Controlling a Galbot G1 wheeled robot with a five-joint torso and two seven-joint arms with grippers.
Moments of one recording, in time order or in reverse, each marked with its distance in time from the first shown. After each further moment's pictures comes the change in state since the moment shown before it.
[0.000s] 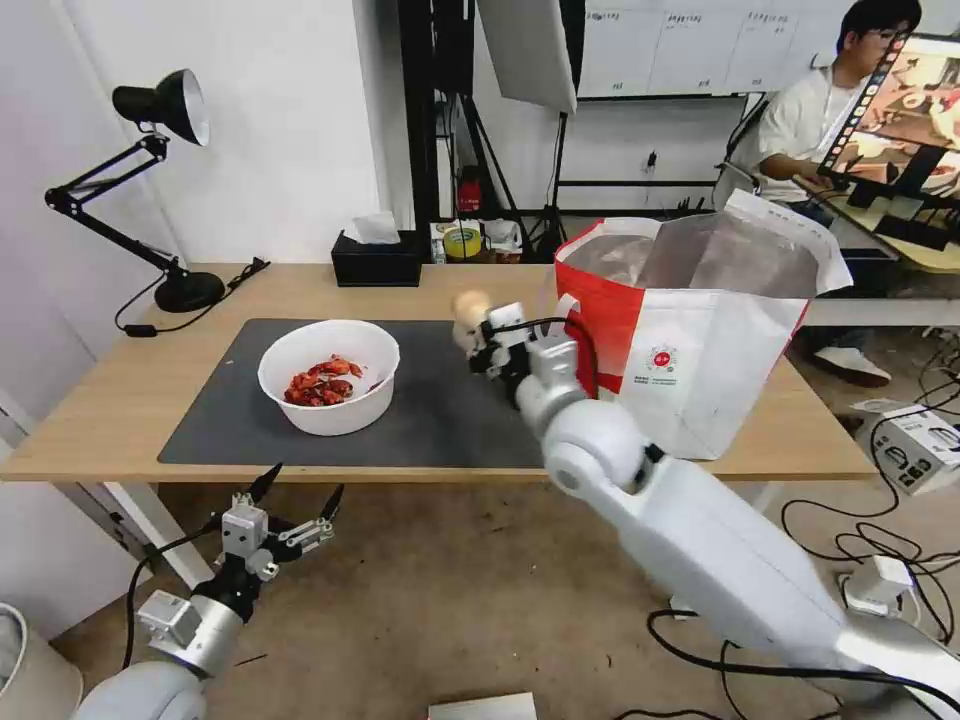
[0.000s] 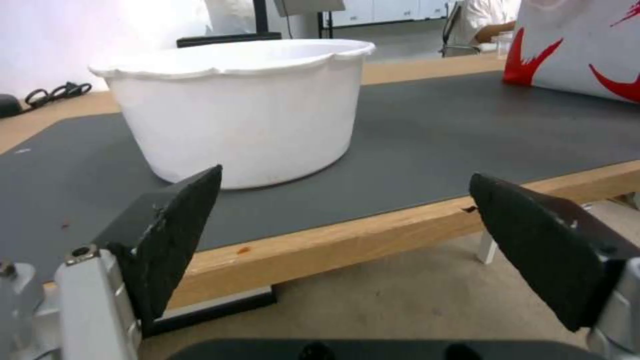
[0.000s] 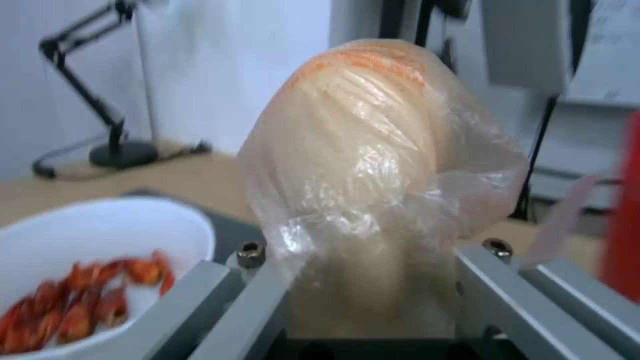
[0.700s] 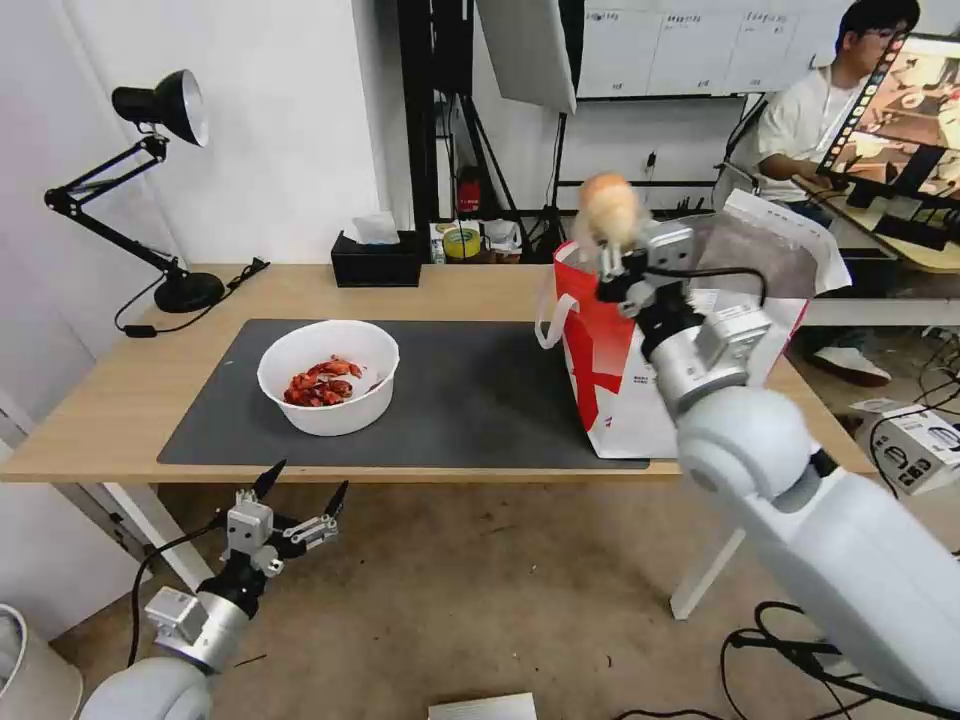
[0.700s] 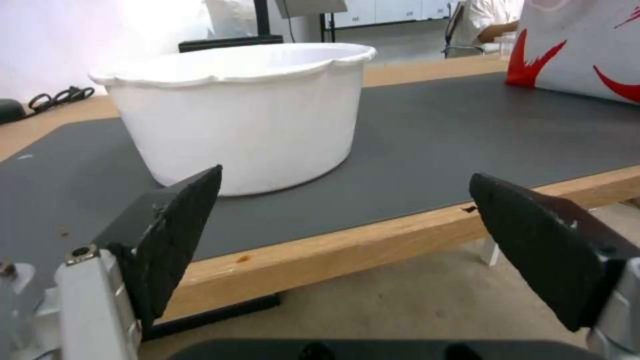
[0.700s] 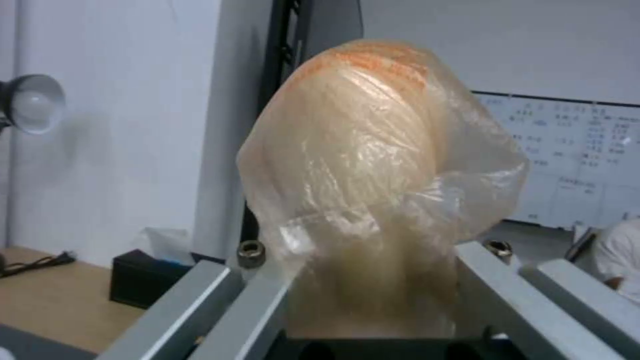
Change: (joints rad) left arm -0.008 0.007 0.012 -0.006 0.006 0.006 -0.021; right arm -0.098 -0.214 0.285 0.149 -0.052 0.117 0.011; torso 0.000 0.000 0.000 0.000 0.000
